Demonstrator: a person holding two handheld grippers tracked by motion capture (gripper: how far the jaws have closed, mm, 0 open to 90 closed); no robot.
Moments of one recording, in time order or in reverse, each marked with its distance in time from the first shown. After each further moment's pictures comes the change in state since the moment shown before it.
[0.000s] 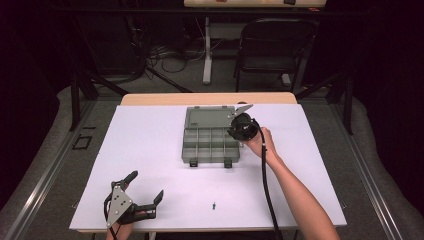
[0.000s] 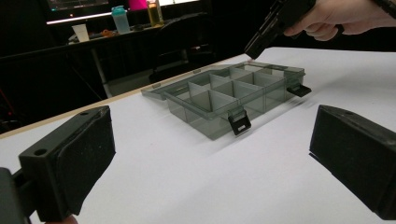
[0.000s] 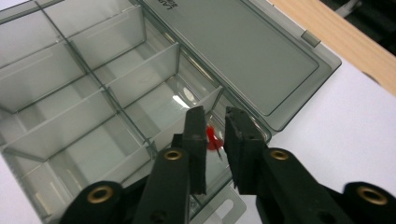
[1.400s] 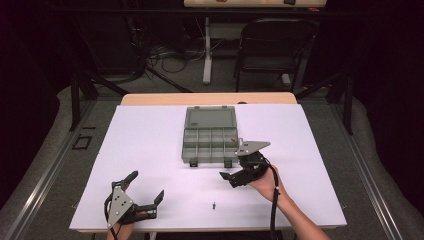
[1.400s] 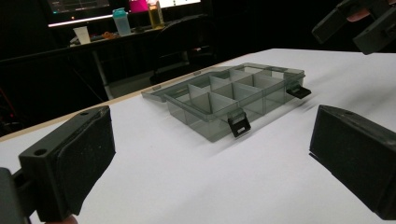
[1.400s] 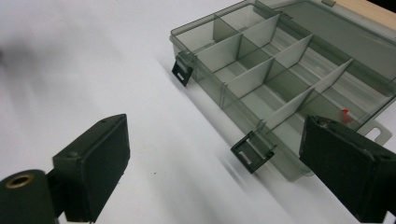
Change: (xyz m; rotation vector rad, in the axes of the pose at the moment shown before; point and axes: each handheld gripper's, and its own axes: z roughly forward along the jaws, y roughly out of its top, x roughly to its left) left arm -0.002 0.001 0.000 -0.006 0.003 0.007; right arm 0.092 -0.061 -0.082 -0.174 0.187 0.012
